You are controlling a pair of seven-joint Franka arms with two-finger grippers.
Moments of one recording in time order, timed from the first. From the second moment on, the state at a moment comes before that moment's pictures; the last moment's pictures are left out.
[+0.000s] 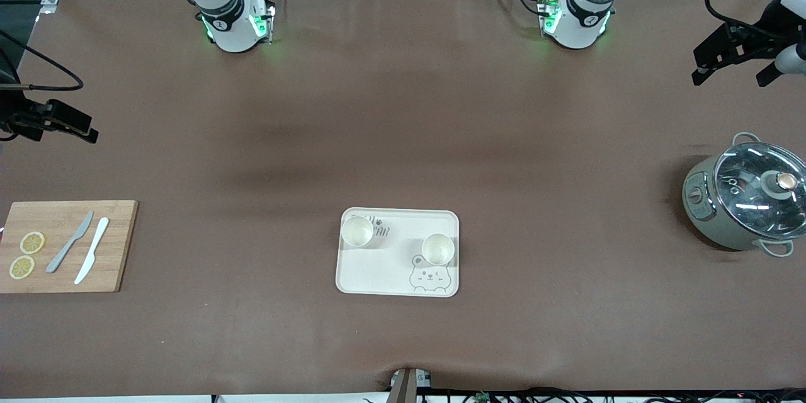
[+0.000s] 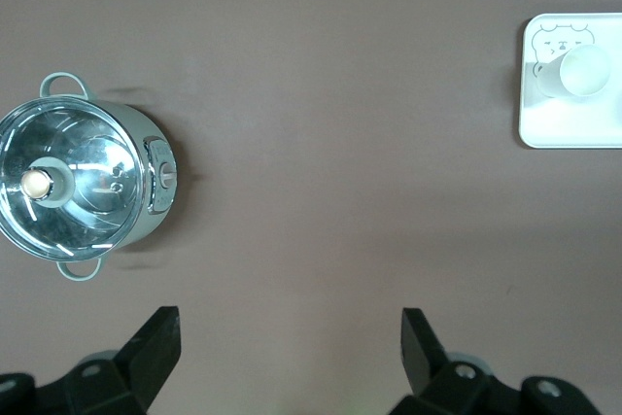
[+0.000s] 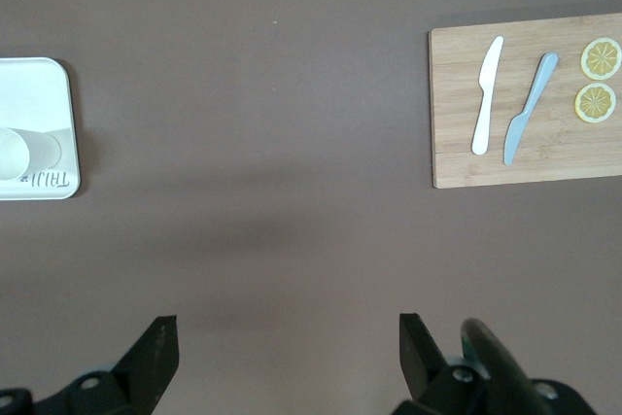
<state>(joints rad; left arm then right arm) 0.01 -0.10 -0.10 -1.53 0.01 1.50 -0.04 0.01 0.10 -0.04 -1.44 0.02 1.51 0.02</state>
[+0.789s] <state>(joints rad) 0.03 -0.10 -0.10 -1.52 0.01 1.44 -0.04 -0.05 0.07 -0.04 -1.46 0.02 1.51 -0.16</state>
